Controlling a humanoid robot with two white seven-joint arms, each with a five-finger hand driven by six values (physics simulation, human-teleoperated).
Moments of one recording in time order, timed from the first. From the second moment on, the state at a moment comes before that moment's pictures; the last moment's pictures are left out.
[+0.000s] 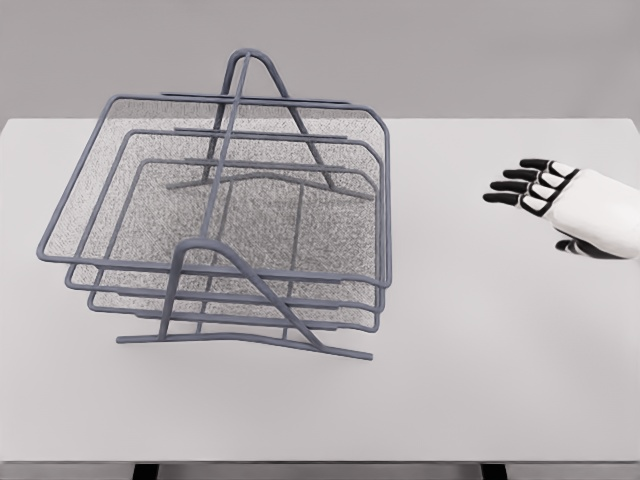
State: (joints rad) left arm -0.02 0.00 -0.01 -0.02 -0.28 -0.33 0.04; right arm -0.10 -1.02 0.13 -1.77 0.52 -0.61 0.19
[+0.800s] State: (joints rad) left arm -0.02 0.00 0.00 -0.03 -0.28 -0.33 0.04; right arm -0.91 -0.86 0.97 -1.64 0.24 -0.58 0.42
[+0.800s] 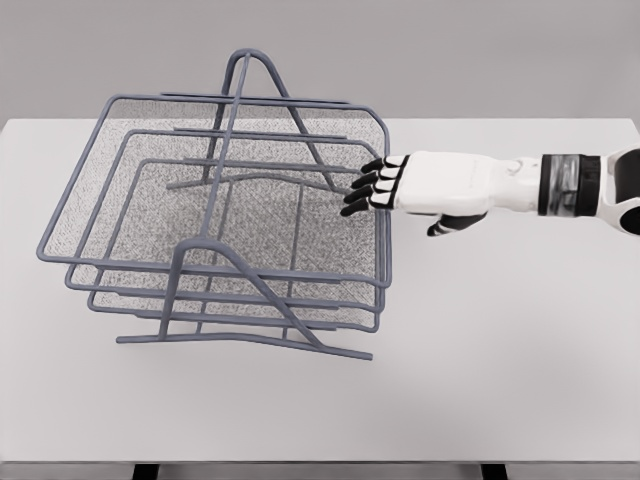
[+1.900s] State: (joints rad) left arm -0.02 0.00 0.00 -0.02 -0.28 -0.33 0.04; right arm -0.89 -1.10 1.00 -1.70 0.14 -0.60 0.41
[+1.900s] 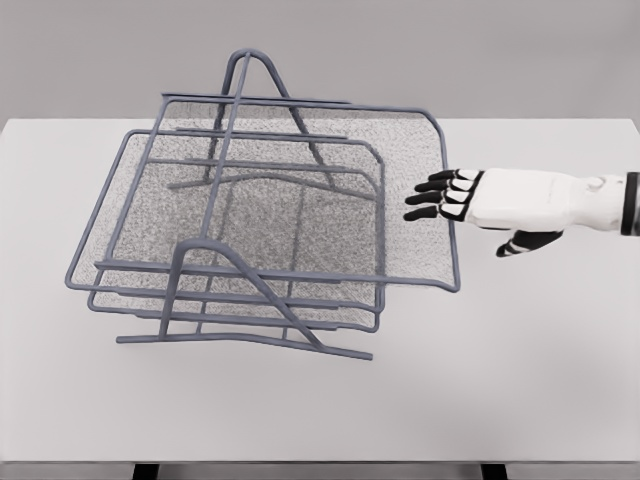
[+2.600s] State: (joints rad) left arm -0.02 0.00 0.00 -0.02 -0.28 -0.33 0.04; right arm -0.89 -1.23 0.97 -1.71 0.06 -0.59 0.42
